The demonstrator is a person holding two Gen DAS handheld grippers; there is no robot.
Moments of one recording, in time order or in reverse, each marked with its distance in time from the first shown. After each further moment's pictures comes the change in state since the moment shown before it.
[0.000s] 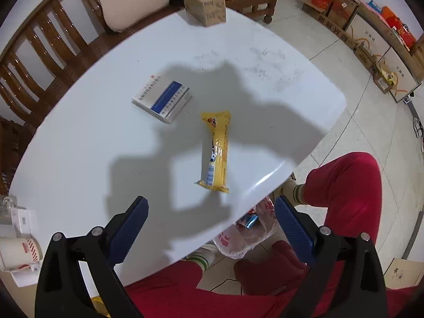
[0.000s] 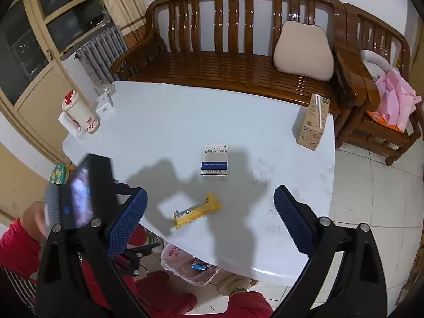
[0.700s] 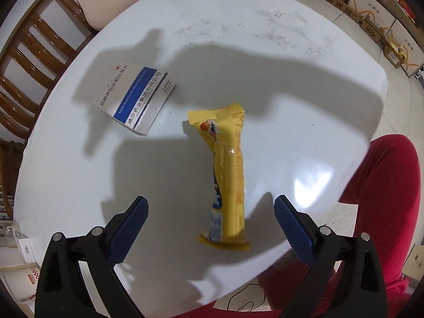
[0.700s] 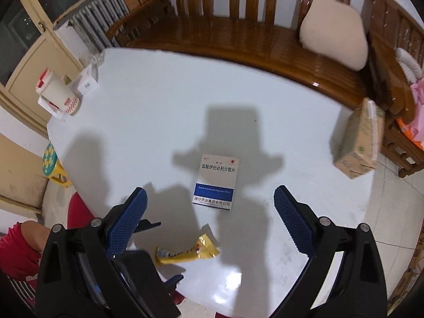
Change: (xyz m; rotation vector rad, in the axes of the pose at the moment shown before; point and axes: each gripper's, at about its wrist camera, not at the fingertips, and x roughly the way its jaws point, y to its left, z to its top) left arm 0.096 -0.003 0.025 0.095 0.069 0.086; right arm 0.165 -0.002 0.070 -0.073 0.249 0.039
